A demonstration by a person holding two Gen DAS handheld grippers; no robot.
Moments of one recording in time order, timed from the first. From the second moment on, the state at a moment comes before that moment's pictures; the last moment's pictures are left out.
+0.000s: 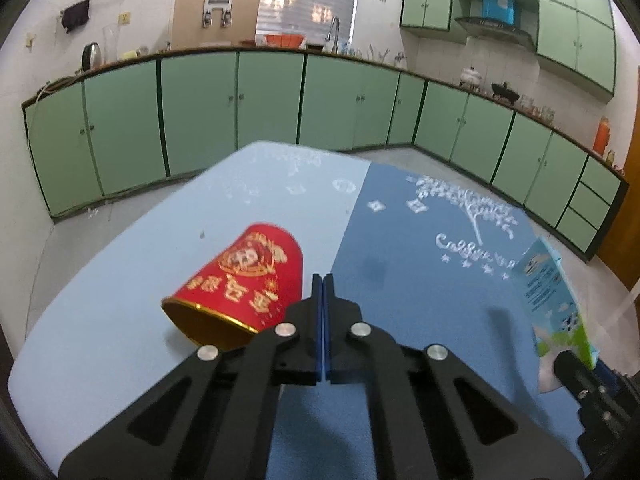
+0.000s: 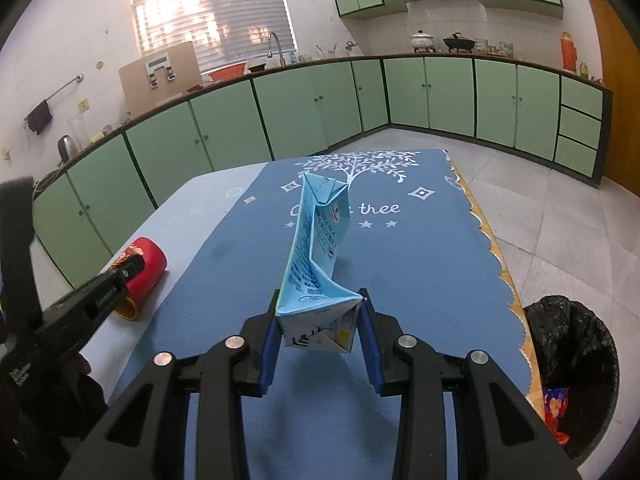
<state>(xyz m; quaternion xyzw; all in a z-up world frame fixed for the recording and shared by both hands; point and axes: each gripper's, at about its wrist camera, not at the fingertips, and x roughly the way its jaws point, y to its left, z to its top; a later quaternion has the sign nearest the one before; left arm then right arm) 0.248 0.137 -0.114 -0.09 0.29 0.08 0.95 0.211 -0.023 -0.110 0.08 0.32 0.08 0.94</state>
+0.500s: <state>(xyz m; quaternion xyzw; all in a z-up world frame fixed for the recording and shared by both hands) 0.198 0.137 -0.110 -0.09 0.28 0.10 0.95 0.200 -0.018 -0.101 0.05 0.32 0.08 0.94</state>
